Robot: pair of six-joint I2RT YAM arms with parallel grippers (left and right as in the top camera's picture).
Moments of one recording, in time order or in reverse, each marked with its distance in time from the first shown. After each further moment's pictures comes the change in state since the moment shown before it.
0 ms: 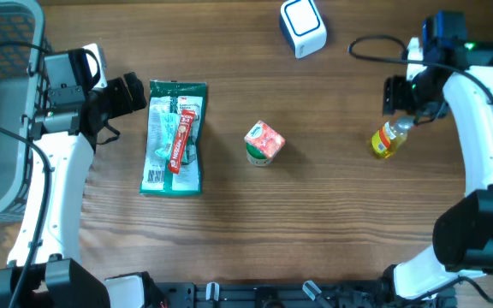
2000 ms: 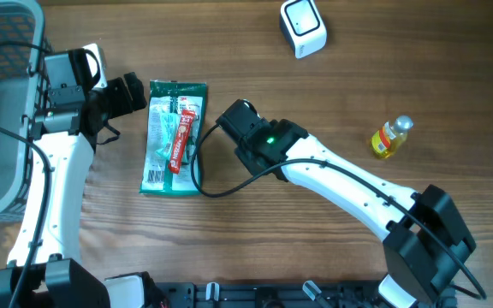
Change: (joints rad) left arm 0.000 0.000 0.000 0.000 0.000 0.000; right arm 0.881 0.015 -0.315 0.465 0.288 0.102
